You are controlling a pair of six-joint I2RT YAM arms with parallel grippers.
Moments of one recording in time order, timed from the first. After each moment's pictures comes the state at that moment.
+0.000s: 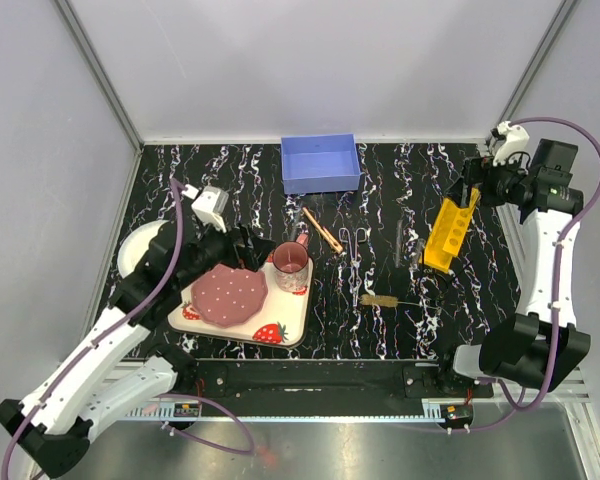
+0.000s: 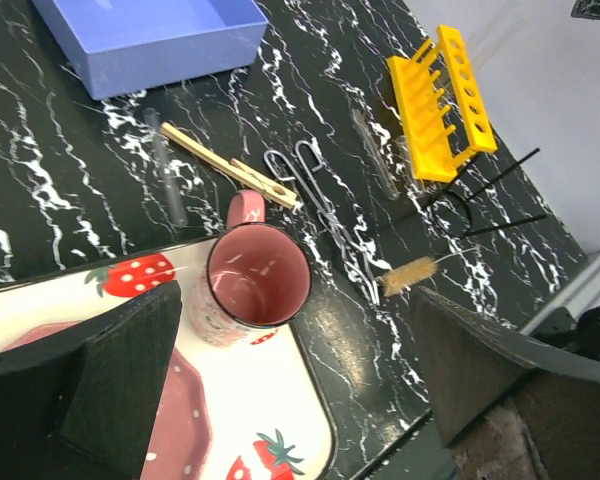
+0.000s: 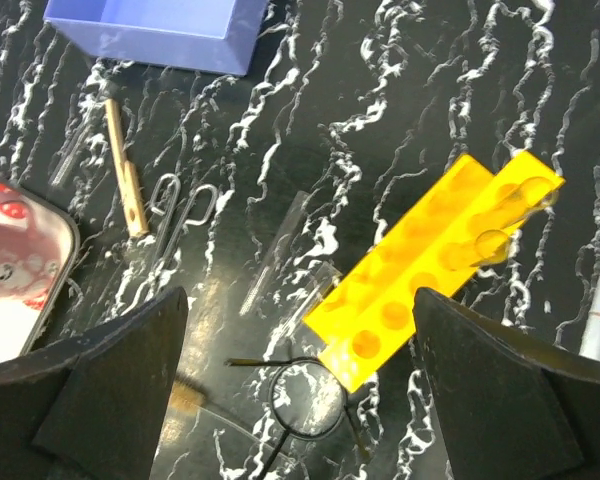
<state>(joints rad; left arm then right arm) -0.61 0.73 0.85 -0.38 0.07 -0.37 -0.34 1.33 1.40 -0.74 -0.60 -0.27</state>
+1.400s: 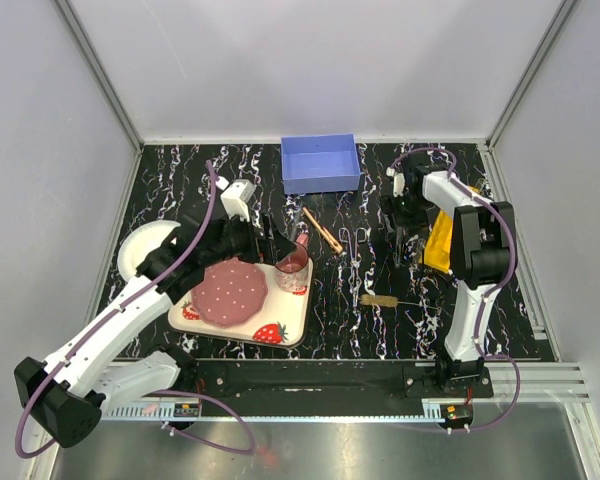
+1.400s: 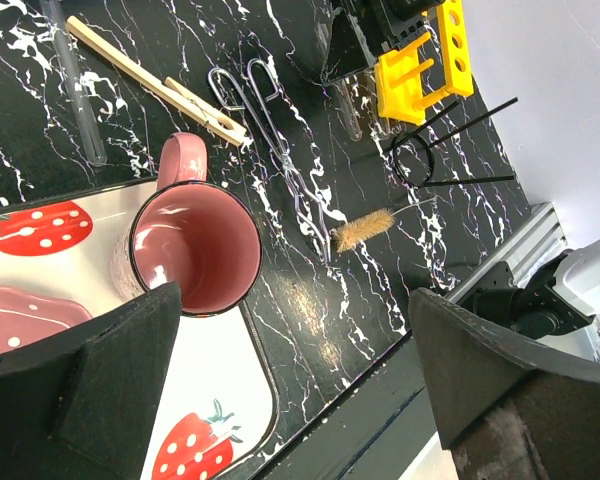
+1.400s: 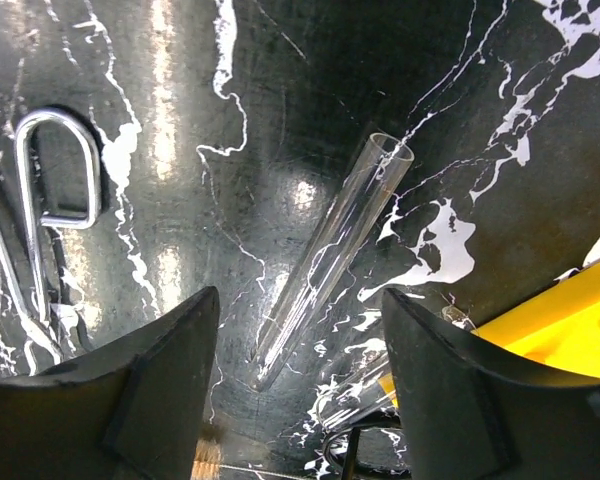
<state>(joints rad) -0.61 0.98 0.94 -0.40 0.23 -0.52 0.14 2.03 1.52 -0.83 -0.12 -0.06</state>
